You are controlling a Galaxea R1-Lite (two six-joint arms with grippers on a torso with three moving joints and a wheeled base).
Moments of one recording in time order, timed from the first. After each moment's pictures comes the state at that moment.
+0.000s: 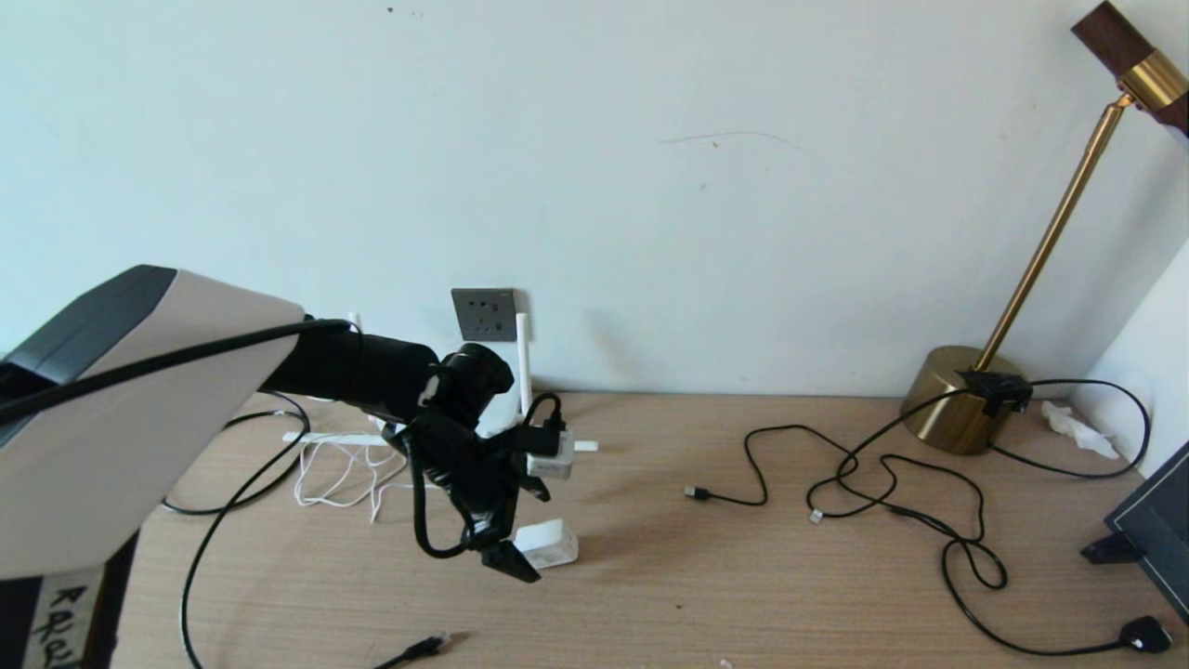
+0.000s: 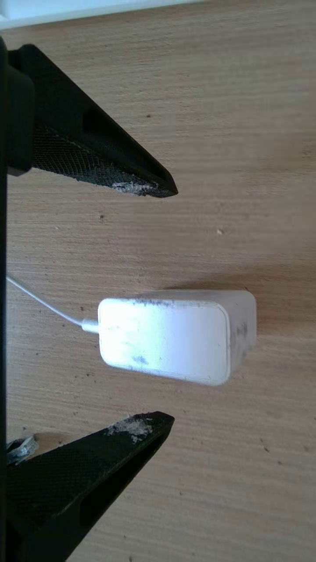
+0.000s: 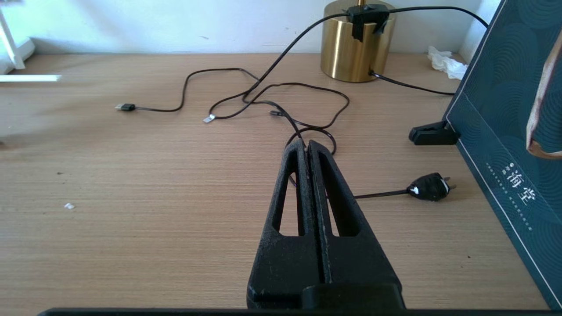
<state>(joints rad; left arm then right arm) -0.39 2.23 -1.55 0.57 -0.44 1.14 0.00 0.00 0.00 -0.02 -0.03 0.03</state>
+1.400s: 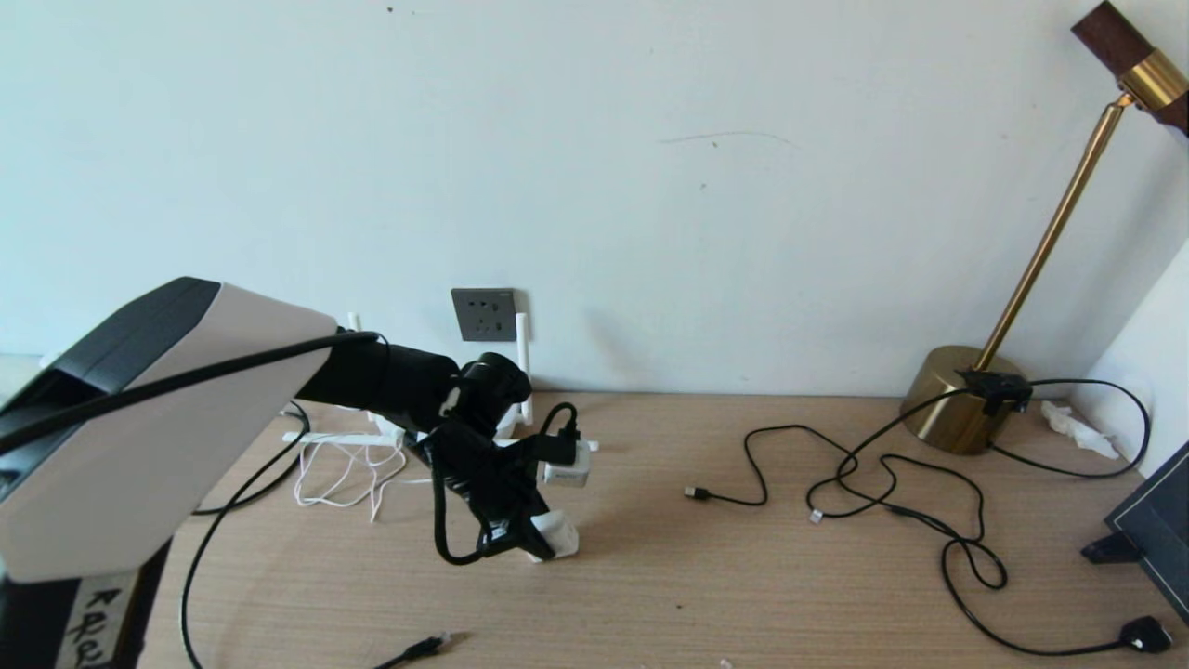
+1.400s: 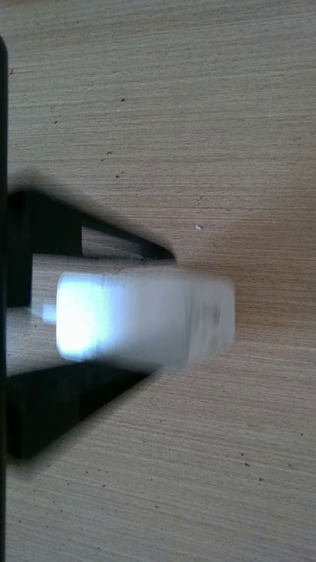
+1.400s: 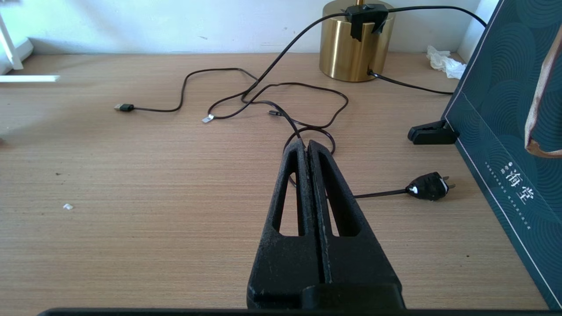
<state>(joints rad) -0.41 2.27 -1.57 0.56 -0.41 1.10 0.00 0.00 0.00 -0.02 -0.03 0.03</state>
